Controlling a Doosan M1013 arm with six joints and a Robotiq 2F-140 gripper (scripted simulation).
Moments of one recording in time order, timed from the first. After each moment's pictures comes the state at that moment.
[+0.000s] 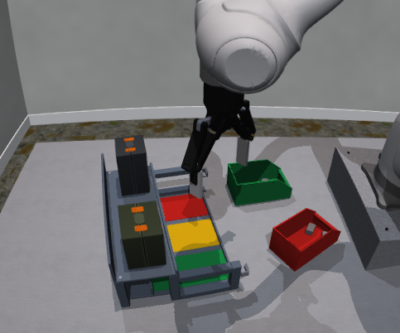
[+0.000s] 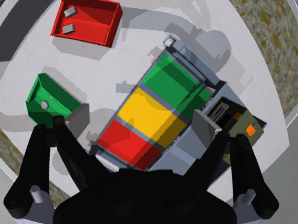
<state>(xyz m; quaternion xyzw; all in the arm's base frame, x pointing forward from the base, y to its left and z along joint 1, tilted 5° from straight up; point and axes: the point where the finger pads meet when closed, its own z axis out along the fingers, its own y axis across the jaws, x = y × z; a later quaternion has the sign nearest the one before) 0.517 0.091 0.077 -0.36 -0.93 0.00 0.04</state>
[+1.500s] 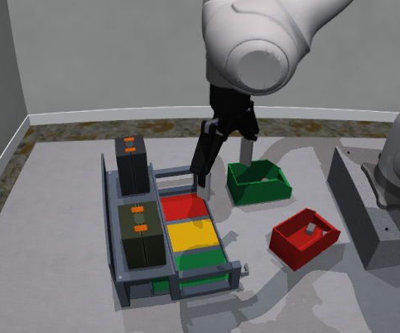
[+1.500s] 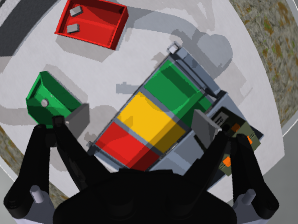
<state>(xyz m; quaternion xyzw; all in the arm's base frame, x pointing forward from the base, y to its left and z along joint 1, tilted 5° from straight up) 0.506 0.095 0.078 -0.33 -0.94 0.00 0.04</state>
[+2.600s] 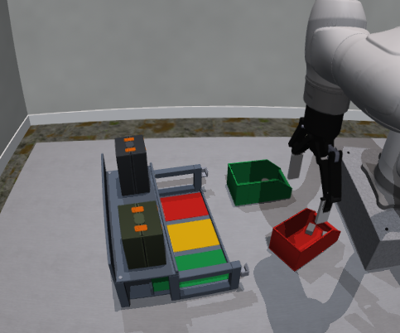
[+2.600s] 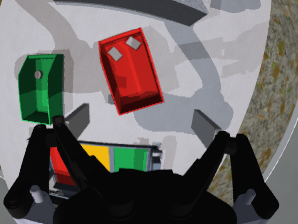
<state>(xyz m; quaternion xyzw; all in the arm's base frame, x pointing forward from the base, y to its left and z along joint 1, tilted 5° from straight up) 0.329 0.131 0.071 0.12 -0.99 -0.02 0.04</state>
